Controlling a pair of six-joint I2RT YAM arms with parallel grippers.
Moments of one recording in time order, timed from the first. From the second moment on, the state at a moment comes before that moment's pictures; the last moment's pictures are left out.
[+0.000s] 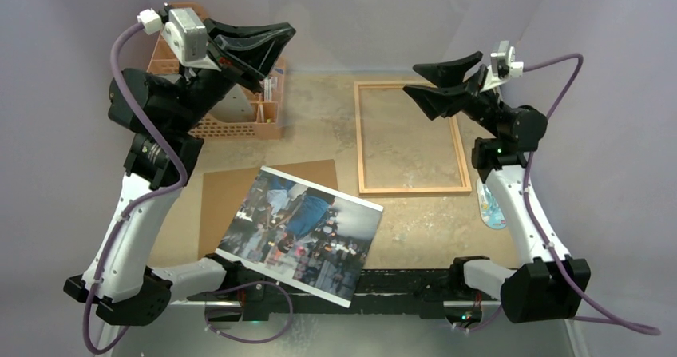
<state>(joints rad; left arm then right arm) -0.49 1.15 1.68 0.06 0.43 -0.14 0.07 1.17 1.05 0.87 -0.91 0.73</state>
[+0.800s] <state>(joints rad) -0.49 1.26 1.78 -0.10 0.28 -0.13 0.07 1.06 0.96 0.94 -0.92 0.81</state>
